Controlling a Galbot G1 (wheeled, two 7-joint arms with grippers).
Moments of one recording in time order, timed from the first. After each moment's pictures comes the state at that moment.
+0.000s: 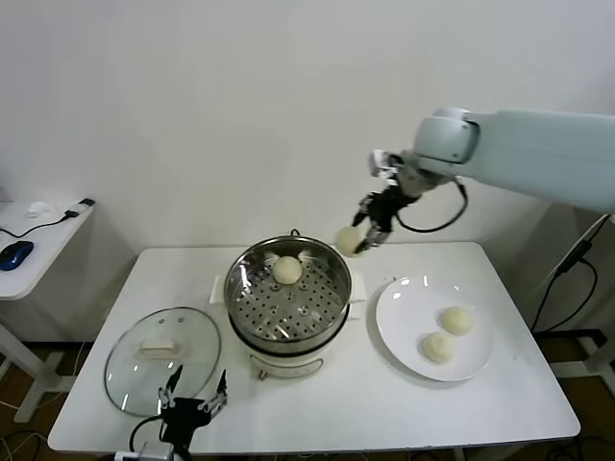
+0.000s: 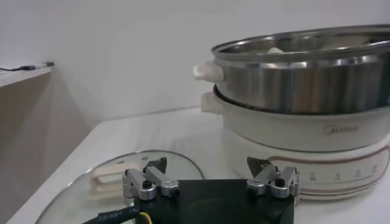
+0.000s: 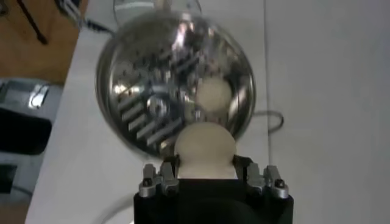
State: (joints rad) left arm 1.75 -1.49 -0.56 -2.05 0.03 0.13 0.00; right arm 1.01 1.12 -1.68 1.43 1.07 -0.39 -0.80
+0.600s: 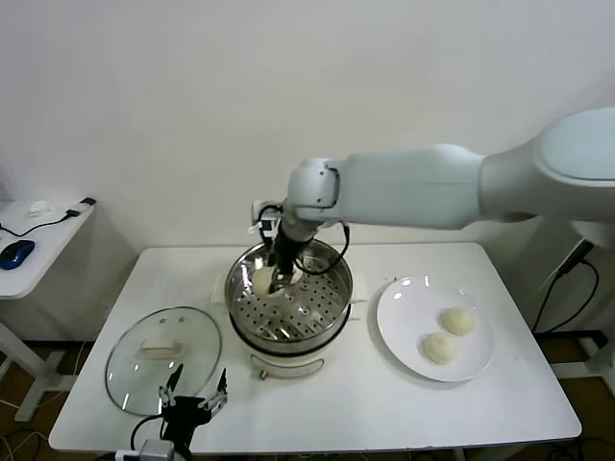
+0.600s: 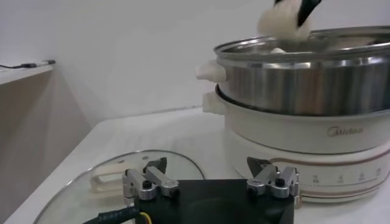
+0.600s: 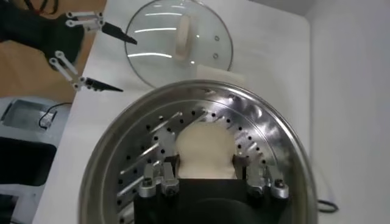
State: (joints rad) left arm 1.74 -1.49 -0.56 -2.04 0.03 0.13 0.00; right arm 0.76 1.45 -1.65 1.25 1.10 -0.49 -0.66
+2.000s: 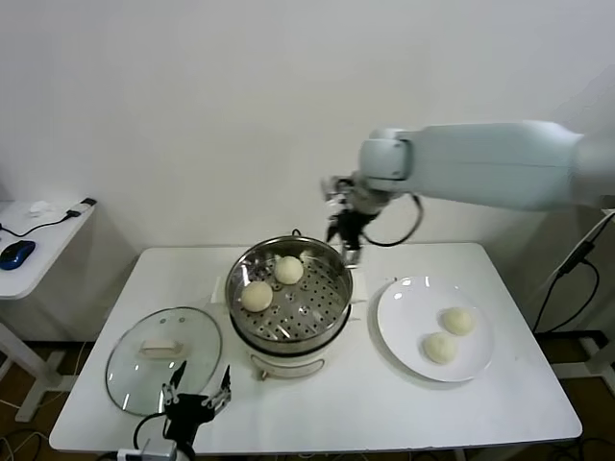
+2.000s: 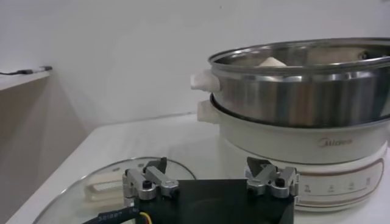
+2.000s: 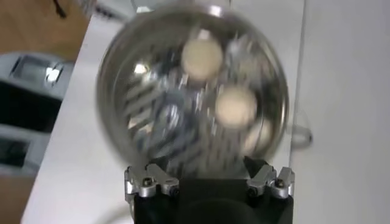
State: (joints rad) left arm 1.74 -1.49 -0.55 -2.07 0.03 0.14 0.00; right arm 1.04 1.00 -1.88 1.45 0.88 -0.30 -0.90
